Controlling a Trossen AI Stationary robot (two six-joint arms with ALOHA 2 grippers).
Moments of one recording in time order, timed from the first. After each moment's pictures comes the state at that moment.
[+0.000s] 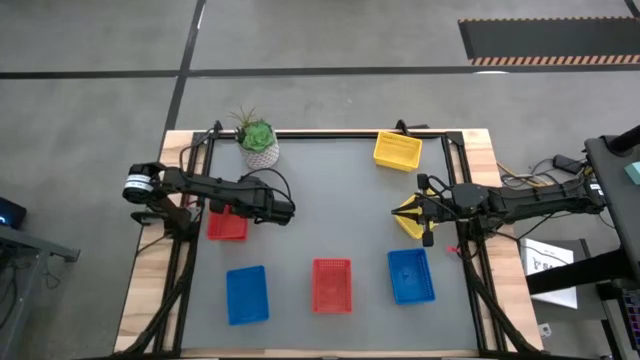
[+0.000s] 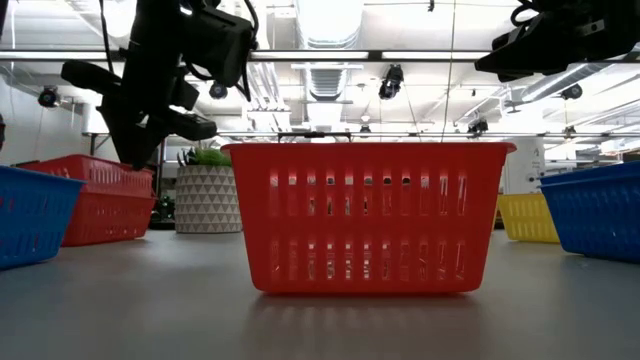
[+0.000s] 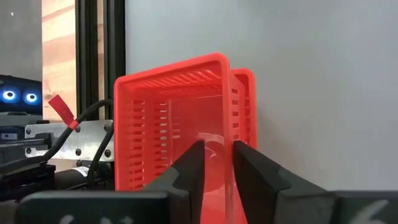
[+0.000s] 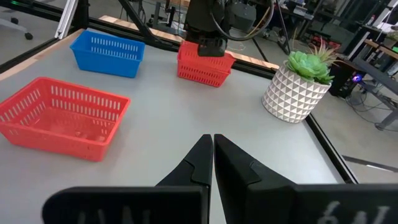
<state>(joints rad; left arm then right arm) -0.01 1.62 1.16 -1.44 -0.37 -1.55 0.08 0.60 0.38 -0.05 0.08 -0.26</state>
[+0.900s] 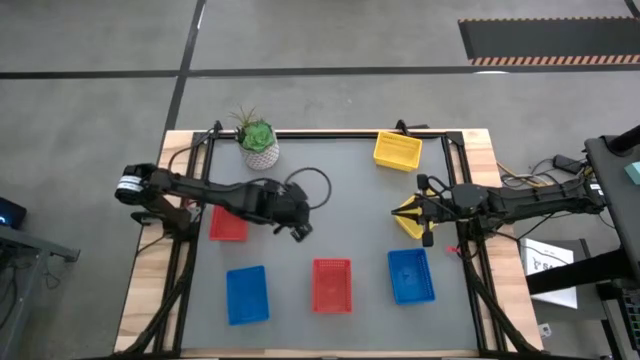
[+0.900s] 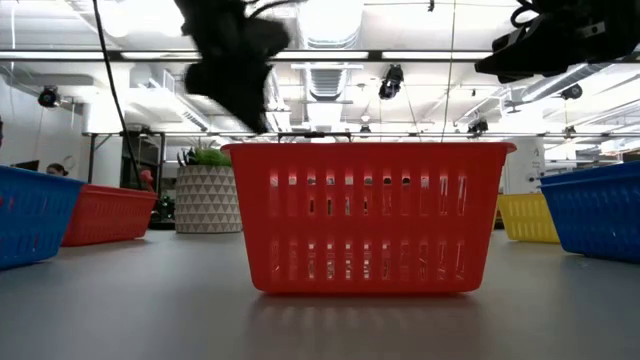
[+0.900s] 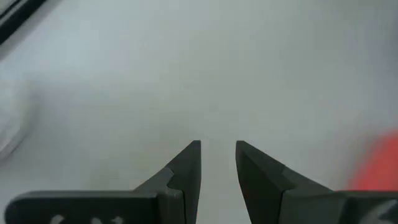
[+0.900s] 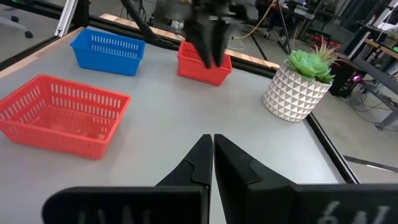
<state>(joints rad) -0.11 1.56 1.25 -0.78 -0.41 -0.67 0.08 0.60 0.38 -0.05 0.08 -0.26</state>
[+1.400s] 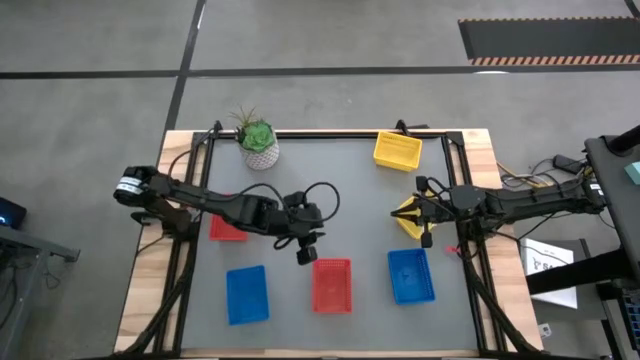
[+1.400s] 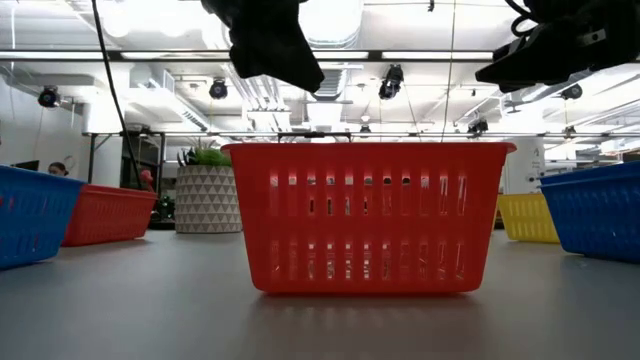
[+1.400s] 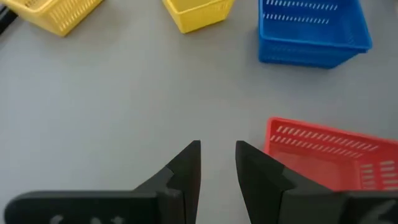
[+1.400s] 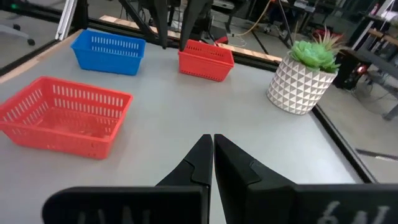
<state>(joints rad) -0.19 1.56 1.23 -0.43 -0.26 -0.30 0.08 0.60 0.34 -0.01 0.08 -0.21</state>
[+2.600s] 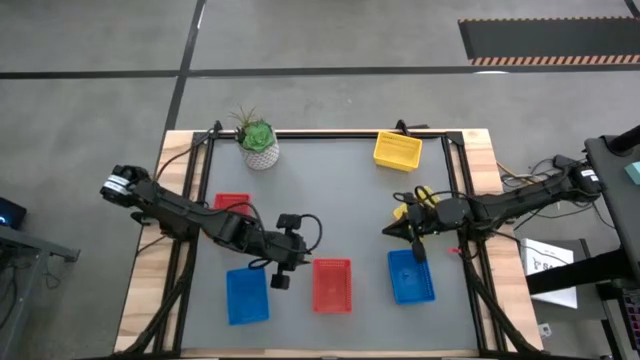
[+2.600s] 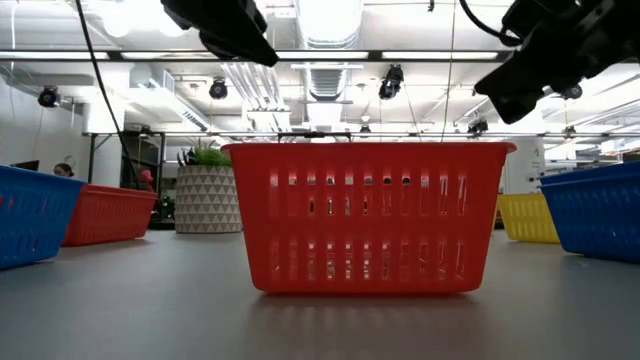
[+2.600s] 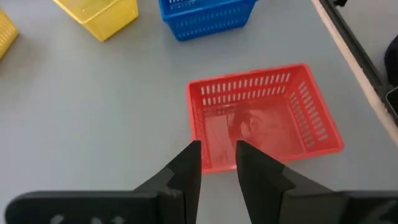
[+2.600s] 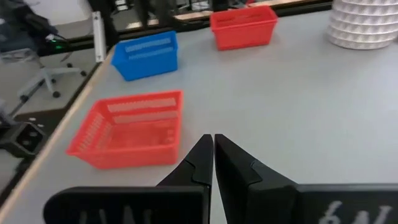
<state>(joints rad) -0.35 1.45 1.08 -0.35 -0.19 -0.10 0.21 0.82 0.35 0.12 0.08 0.22</state>
